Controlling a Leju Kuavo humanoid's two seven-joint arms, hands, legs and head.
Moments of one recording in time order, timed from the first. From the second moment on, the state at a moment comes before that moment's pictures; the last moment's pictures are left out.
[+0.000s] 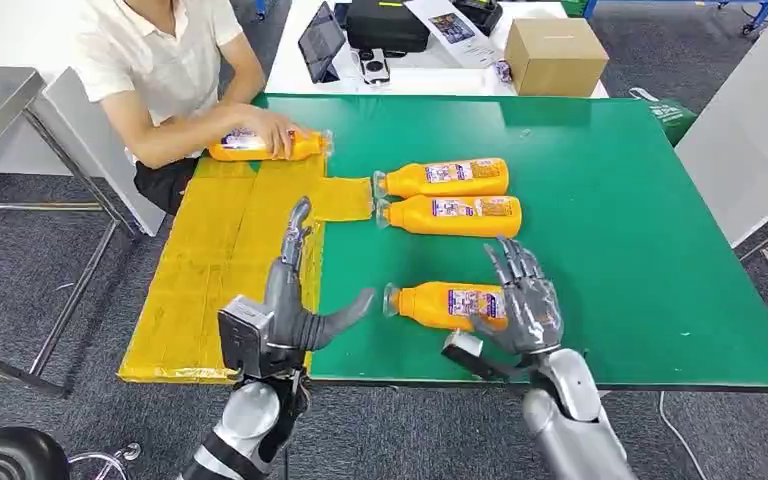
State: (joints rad) left arm -0.21 -0.22 -0.53 -1.37 -0.02 0.38 -0.48; right arm -0.22 -0.09 0.21 -1.05 1.03 -0.60 -0.45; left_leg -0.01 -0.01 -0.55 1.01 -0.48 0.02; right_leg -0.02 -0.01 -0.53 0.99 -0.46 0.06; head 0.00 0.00
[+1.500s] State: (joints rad) left arm -0.23 -0.22 -0.60 -1.43 0.08 0.25 -0.37; right arm -0.31 -0.20 0.32 -0.91 1.13 -0.27 -0.08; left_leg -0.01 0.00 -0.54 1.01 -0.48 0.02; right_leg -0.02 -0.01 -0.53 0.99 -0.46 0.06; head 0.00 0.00
